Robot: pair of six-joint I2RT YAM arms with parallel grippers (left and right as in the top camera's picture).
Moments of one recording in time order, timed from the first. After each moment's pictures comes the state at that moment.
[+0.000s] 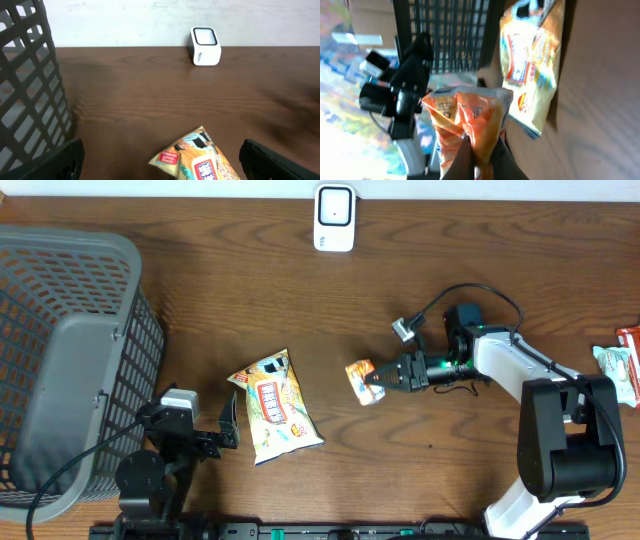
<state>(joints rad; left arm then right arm) -0.01 0.16 0.30 -0.40 0.17 -0.03 0.11 1.85 1.00 -0.81 -1.40 -0.25</state>
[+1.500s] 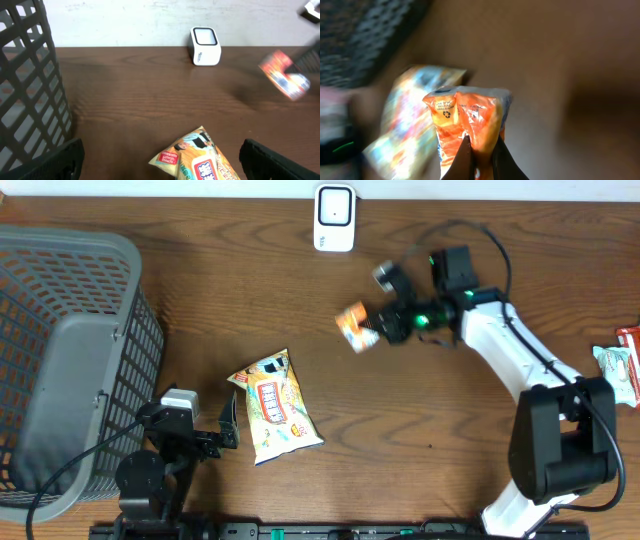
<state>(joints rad) -0.01 0.16 0.30 -0.40 0.17 -0.03 0.24 1.85 1.32 -0.44 -0.72 -0.22</state>
